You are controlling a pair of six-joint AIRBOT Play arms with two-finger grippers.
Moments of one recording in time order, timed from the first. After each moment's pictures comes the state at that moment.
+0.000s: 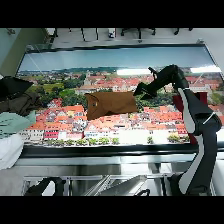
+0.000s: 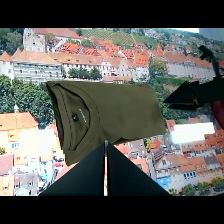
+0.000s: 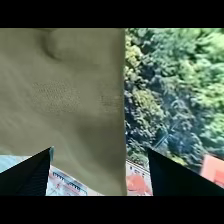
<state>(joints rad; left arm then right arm) 0.26 -0.88 1.40 -2.25 1.35 1.73 0.04 -2.09 1.91 2.25 -1.42 -1.64</state>
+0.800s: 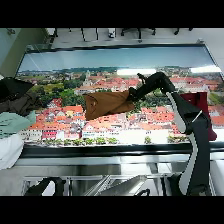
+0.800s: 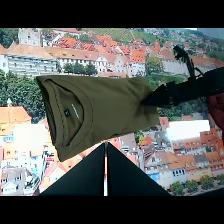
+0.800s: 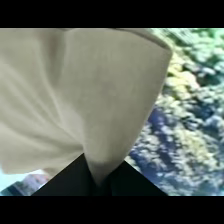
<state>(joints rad) 0.26 -0.88 1.40 -2.25 1.37 1.70 0.11 -2.15 1.91 2.37 -1.33 -1.70</state>
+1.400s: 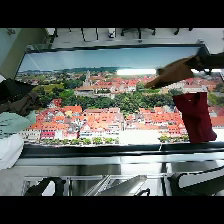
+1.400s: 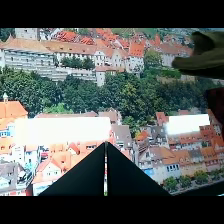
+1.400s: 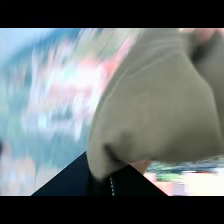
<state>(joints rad) 0.26 -0.88 1.40 -2.25 1.39 1.70 -0.40 -1.69 1.91 2.38 -1.36 -1.62</state>
